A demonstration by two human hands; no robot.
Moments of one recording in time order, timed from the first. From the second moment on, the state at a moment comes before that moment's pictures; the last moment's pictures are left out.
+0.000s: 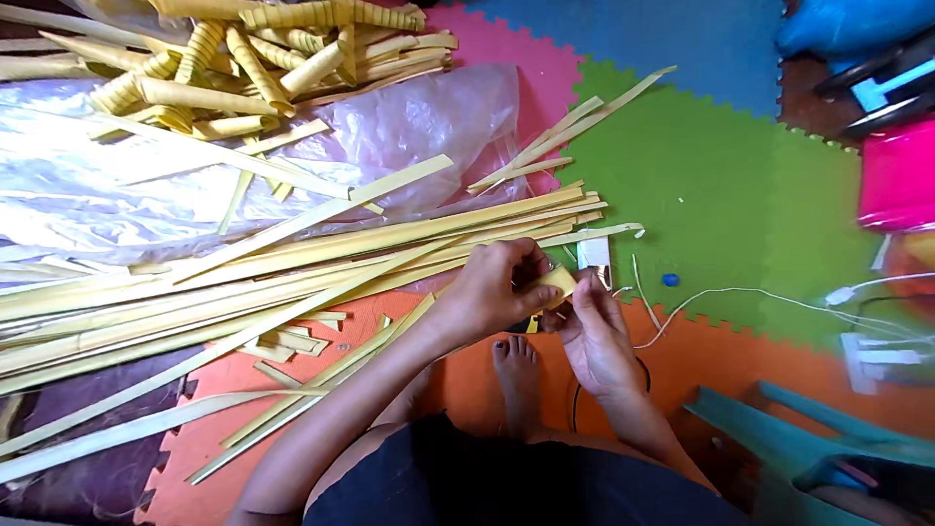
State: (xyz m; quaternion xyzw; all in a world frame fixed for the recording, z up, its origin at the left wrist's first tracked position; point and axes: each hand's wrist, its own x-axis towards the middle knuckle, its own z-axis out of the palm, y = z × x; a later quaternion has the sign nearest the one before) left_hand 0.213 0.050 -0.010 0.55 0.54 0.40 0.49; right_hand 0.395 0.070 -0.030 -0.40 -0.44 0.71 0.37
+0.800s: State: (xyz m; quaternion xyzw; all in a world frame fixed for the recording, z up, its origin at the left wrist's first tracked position) left_hand 0.211 0.052 -0.045 0.58 0.55 0.37 0.47; right_hand 0.397 0.070 -0.042 -0.43 -0.26 0.83 0.26
